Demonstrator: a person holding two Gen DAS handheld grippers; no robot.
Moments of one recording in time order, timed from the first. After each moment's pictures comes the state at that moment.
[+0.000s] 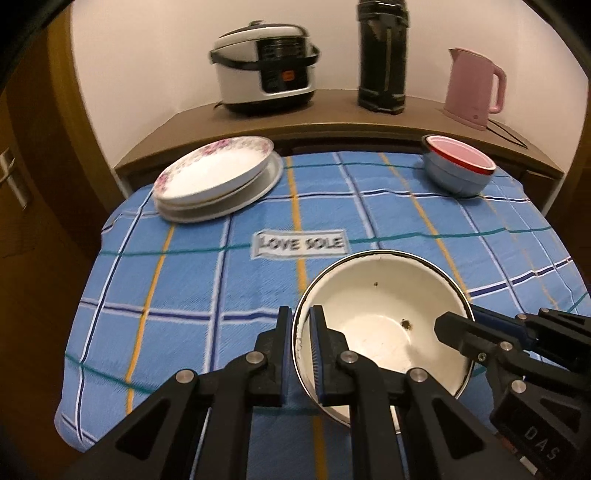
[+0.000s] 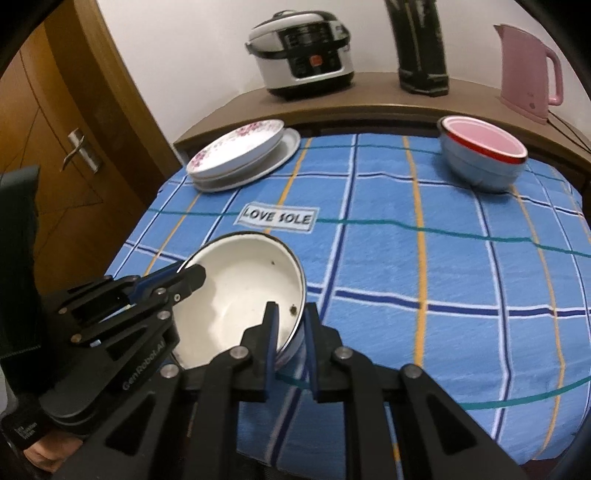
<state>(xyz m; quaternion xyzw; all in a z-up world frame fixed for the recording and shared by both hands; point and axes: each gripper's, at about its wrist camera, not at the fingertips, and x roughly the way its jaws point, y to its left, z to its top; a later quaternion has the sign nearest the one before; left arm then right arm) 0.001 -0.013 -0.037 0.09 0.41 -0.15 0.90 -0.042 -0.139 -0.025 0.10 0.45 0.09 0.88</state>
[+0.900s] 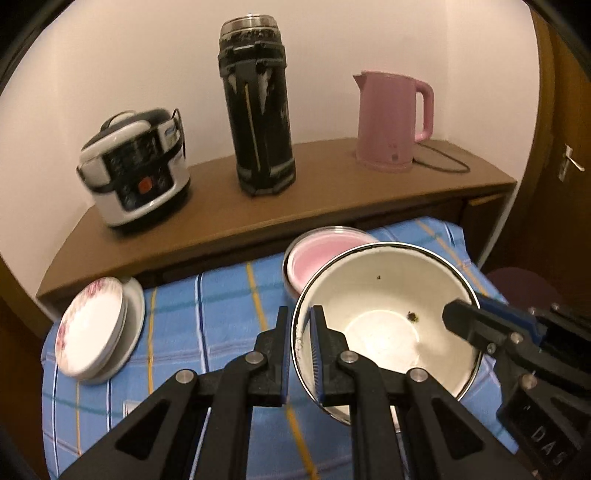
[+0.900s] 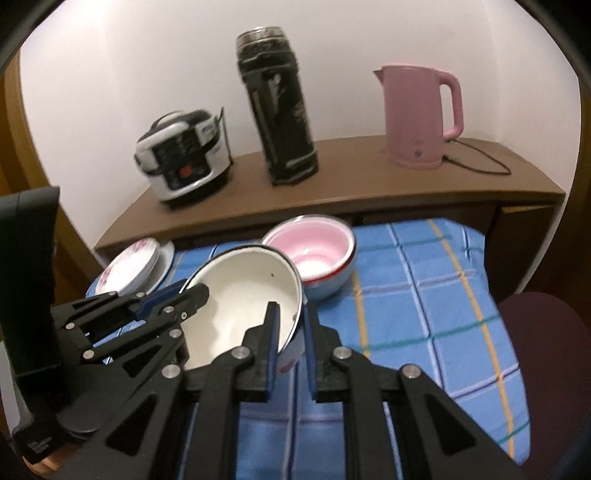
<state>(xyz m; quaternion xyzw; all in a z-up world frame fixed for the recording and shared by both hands) 0.059 -0.213 0.041 0.12 0.33 -0.25 0.90 -0.021 -0.314 0.053 0.12 0.36 -0.05 0.93</state>
